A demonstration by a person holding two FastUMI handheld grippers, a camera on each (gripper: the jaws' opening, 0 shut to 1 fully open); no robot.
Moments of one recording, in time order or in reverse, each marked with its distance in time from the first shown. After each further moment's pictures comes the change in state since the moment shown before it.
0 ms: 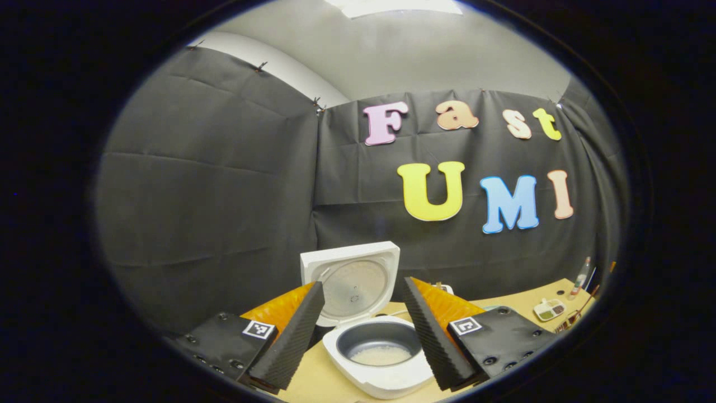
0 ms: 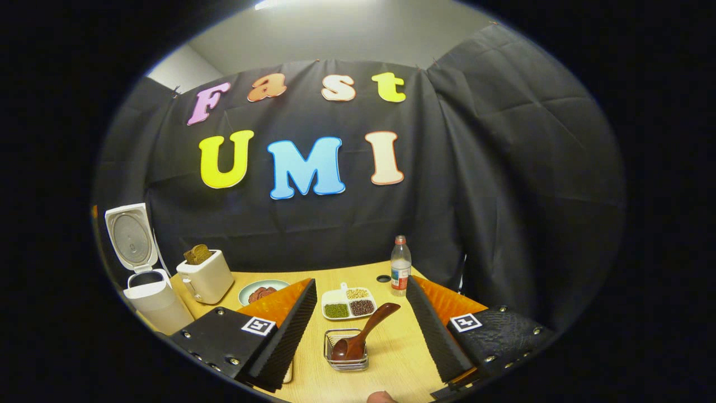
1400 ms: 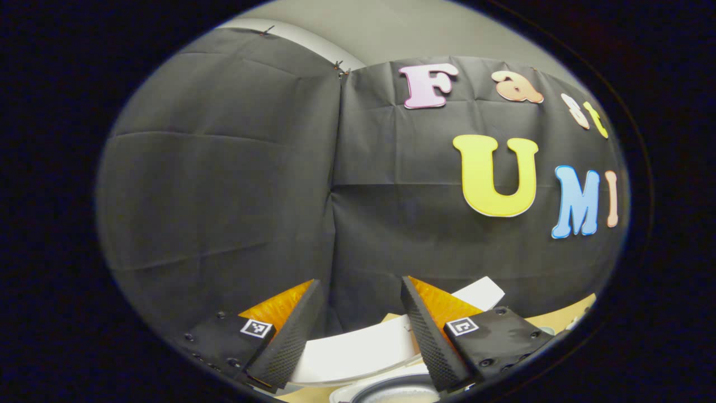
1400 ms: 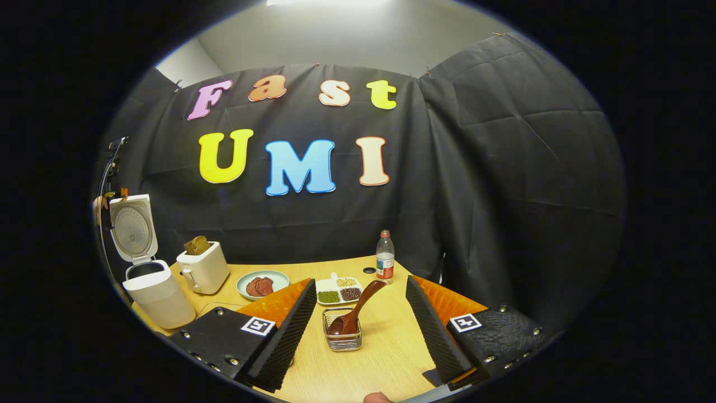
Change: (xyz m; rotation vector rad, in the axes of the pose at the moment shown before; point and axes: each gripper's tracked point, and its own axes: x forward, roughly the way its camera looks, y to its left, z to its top) left arm 0.249 0.062 -0.025 -0.050 0.137 0.137; right arm -0.064 -0.002 -0.023 -0.022 0.045 -0.058
